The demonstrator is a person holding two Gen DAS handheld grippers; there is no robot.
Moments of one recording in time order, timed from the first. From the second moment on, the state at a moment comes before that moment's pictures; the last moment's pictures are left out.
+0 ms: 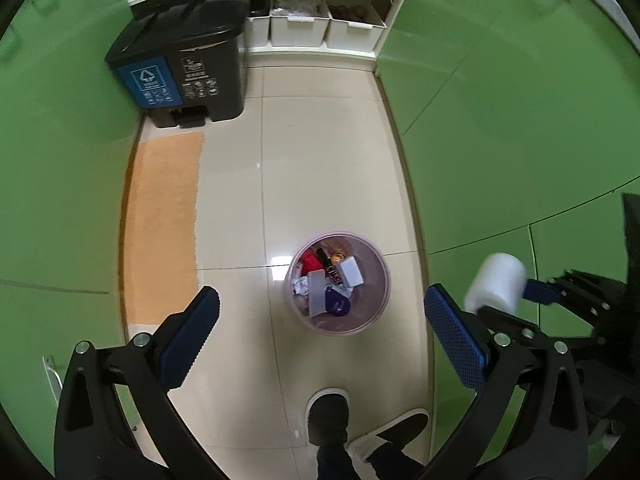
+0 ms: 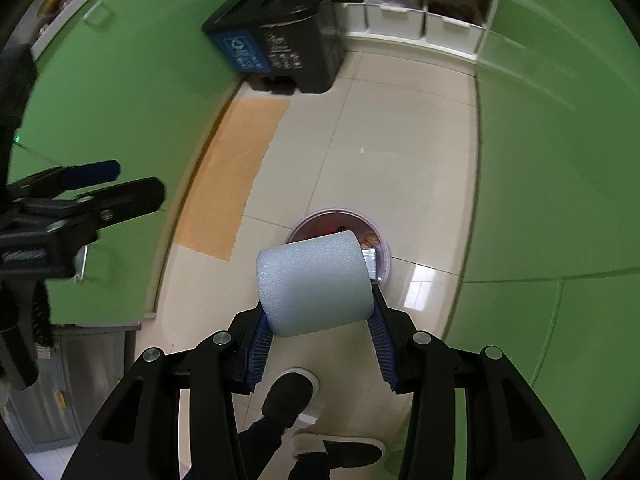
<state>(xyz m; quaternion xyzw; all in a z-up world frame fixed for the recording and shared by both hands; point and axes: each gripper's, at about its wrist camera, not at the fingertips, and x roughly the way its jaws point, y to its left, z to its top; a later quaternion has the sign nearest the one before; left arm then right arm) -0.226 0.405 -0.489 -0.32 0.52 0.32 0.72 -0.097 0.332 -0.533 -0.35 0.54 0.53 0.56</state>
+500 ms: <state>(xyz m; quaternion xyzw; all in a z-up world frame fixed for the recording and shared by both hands) -0.279 0.425 -0.535 -0.35 0.51 0.35 0.70 -0.122 0.370 -0.620 -0.39 0.54 0.52 0.54</state>
